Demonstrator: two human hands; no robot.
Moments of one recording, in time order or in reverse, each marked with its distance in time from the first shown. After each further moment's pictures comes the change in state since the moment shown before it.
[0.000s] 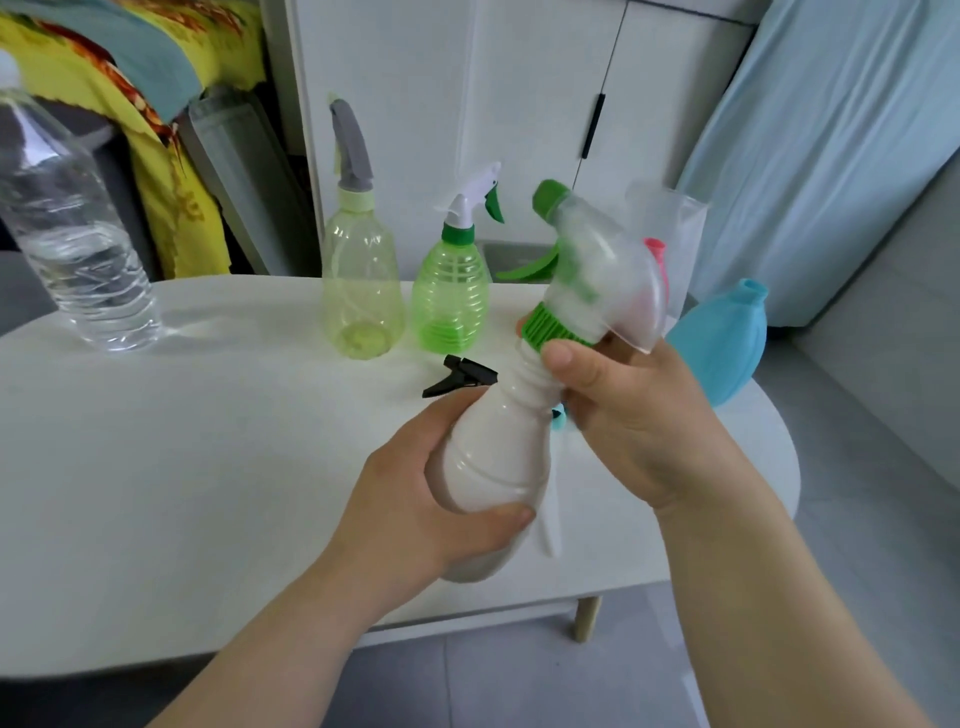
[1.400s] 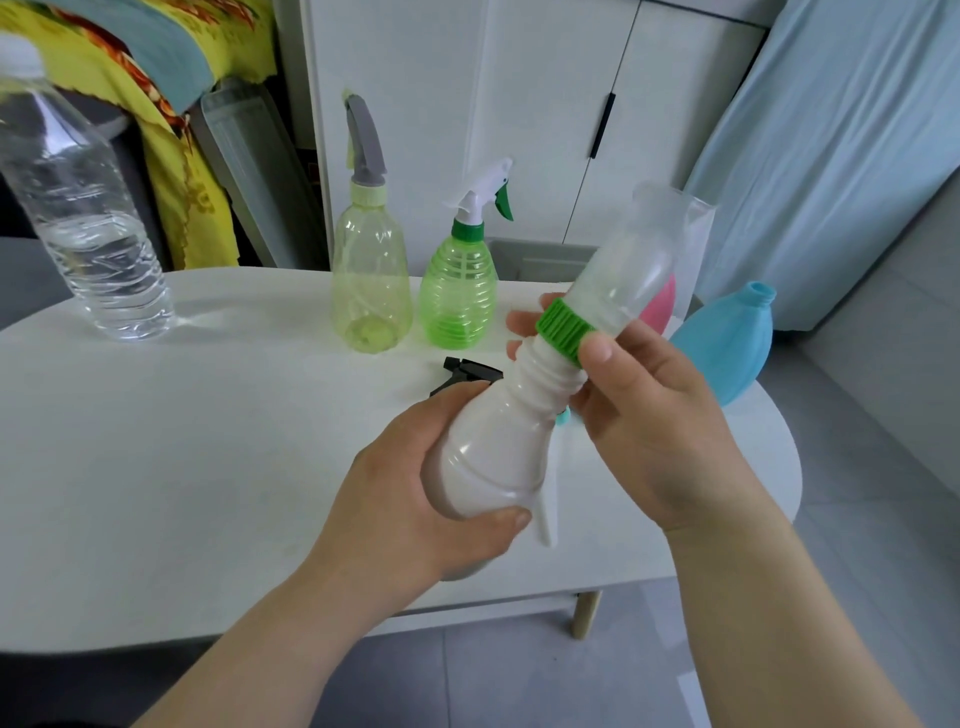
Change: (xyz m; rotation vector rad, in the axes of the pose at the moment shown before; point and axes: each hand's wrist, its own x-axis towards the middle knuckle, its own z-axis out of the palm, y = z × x) left_hand -0.012 0.011 -0.008 0.102 0.041 0.013; right_hand -0.016 -0.004 0.008 -0.083 0.057 0.009
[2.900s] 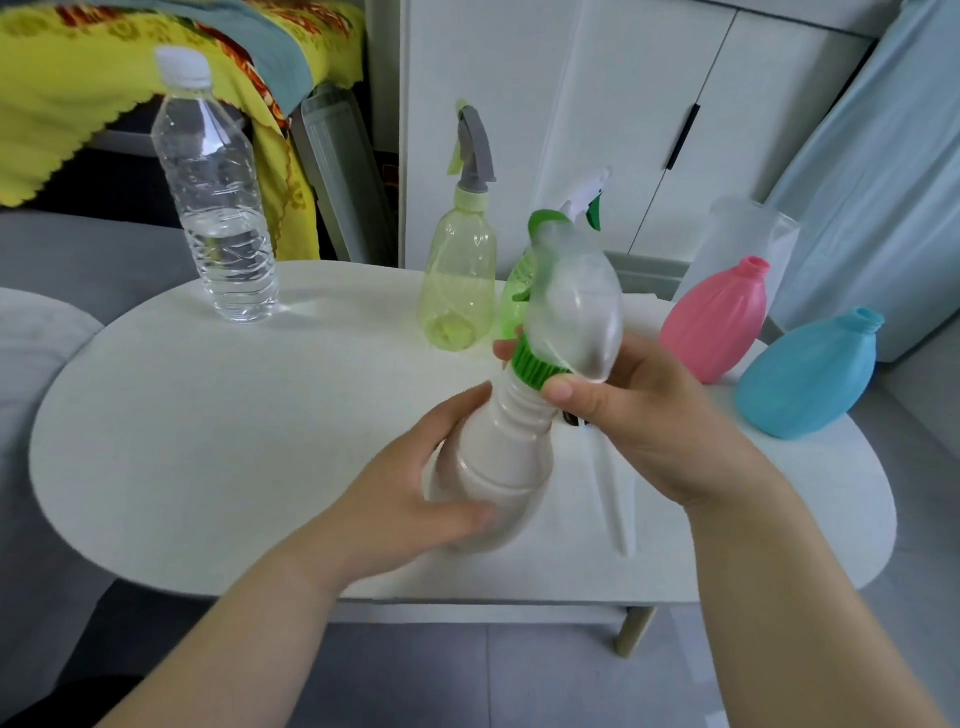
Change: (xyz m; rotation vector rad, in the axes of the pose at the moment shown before) left_hand -0.005 -0.041 -0.051 -0.165 -0.184 -0.062; right_hand 0.026 0.011 0.040 -0.141 -0.253 0.080
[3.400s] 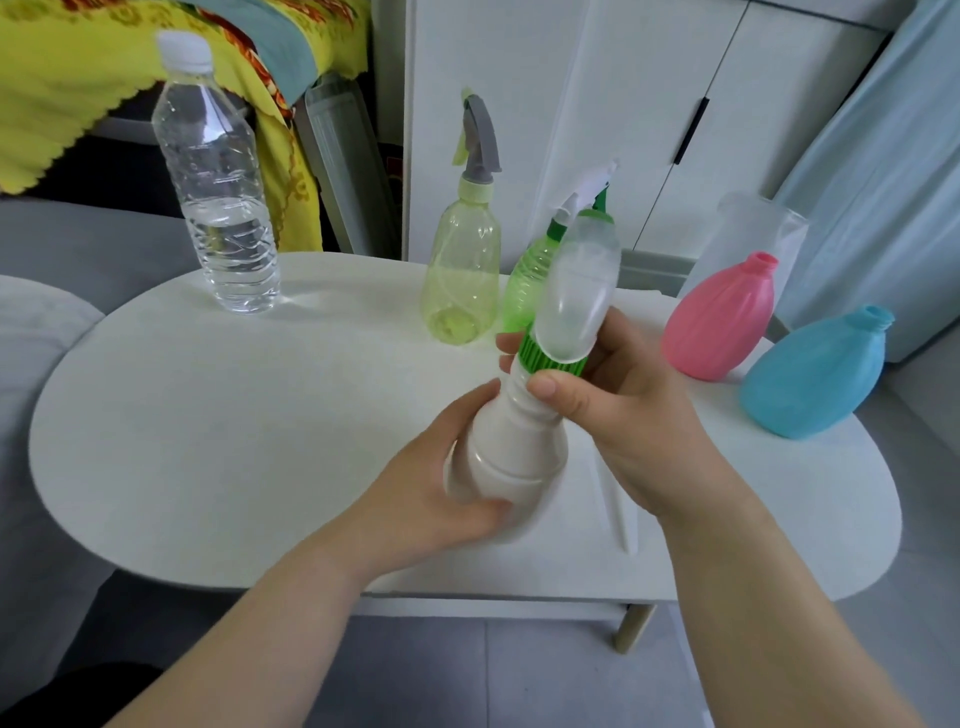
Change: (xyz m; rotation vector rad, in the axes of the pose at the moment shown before) left_hand 0.006 -0.008 0.012 0.050 0.041 -0.021; right_hand 0.002 0.016 0.008 -0.048 0.170 -0.022
